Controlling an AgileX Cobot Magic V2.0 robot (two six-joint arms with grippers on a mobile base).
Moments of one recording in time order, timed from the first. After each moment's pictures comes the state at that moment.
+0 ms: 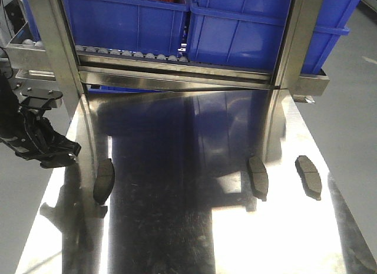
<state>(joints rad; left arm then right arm) -0.04 1.79 -1.24 -0.17 0.84 0.25 -0.02 -0.01 0.03 -0.04 0.14 0.02</state>
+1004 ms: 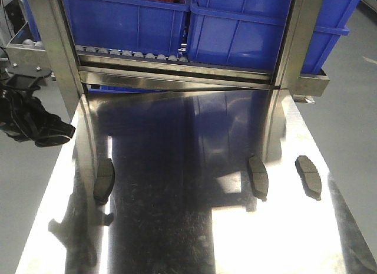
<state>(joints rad) -0.05 1.66 -1.24 -0.17 0.79 0.25 -0.02 -0.01 0.03 -0.04 0.14 0.02</state>
